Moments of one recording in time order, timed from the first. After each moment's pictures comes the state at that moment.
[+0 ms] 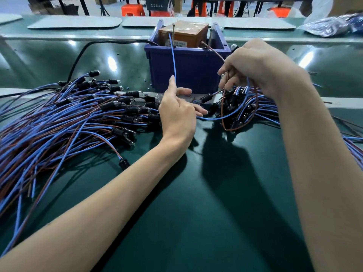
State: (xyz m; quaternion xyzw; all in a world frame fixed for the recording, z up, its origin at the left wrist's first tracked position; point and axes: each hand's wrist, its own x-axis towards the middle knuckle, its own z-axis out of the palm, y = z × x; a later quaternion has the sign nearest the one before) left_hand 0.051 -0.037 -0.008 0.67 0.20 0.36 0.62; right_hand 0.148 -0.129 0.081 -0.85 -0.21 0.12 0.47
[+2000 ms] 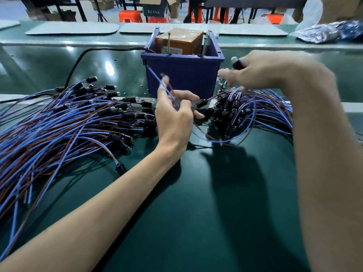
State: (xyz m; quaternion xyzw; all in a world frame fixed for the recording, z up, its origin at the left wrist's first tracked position) left_hand 0.043 -0.044 -0.001 0.61 0.13 0.39 0.68; right_hand 0.124 -0.155 0.113 -0.95 -0.28 0.12 0.11
